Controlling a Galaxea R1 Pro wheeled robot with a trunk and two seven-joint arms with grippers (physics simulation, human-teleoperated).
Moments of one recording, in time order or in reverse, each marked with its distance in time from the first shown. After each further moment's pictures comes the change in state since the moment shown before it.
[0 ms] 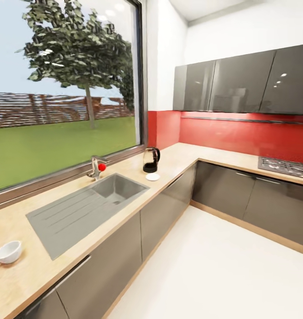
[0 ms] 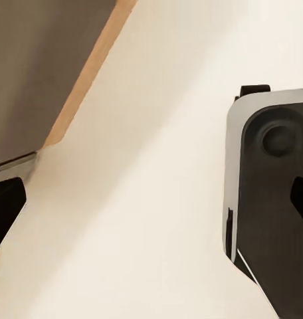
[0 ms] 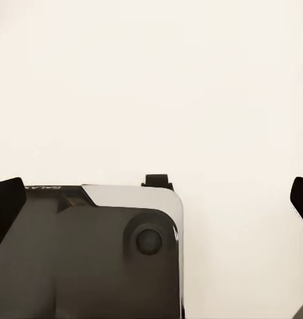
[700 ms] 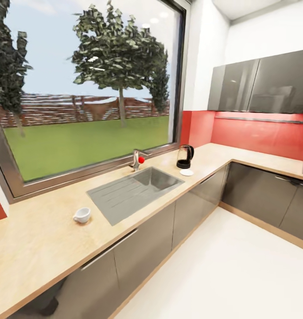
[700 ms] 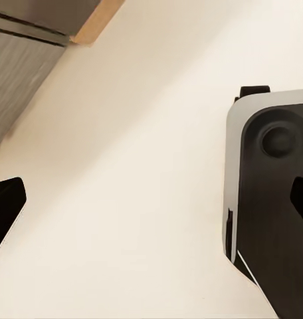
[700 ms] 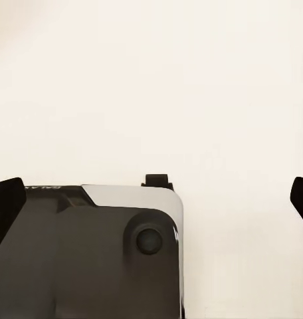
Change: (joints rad) left arm 0.000 0.000 0.000 -0.001 -0.001 -0.001 0.000; right arm 0.000 0.000 0.000 0.000 0.000 0.000 0.000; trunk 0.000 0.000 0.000
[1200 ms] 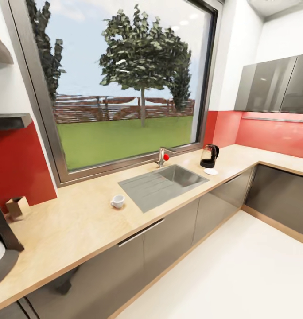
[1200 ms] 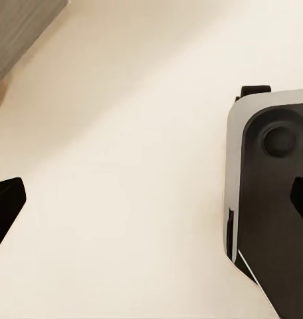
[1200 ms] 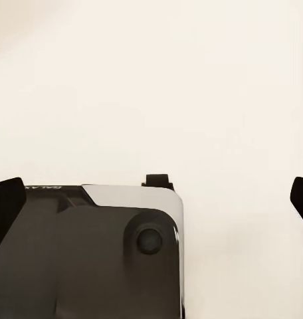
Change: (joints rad) left arm 0.000 0.001 0.000 0.000 0.000 0.001 0.000; right arm 0.000 0.000 0.000 0.000 0.000 0.000 0.001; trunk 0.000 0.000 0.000
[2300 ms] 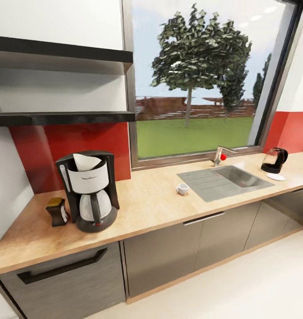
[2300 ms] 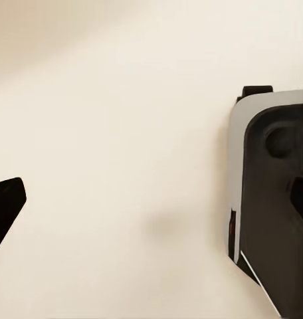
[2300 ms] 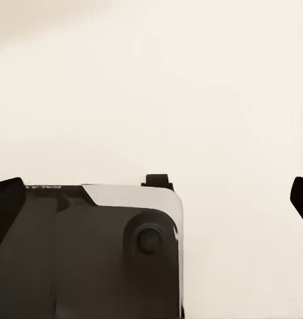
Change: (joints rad) left arm 0.000 0.004 -0.002 0.000 -0.001 -0.001 -0.002; right arm 0.000 0.000 0.004 0.000 0.000 0.000 0.000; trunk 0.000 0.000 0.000
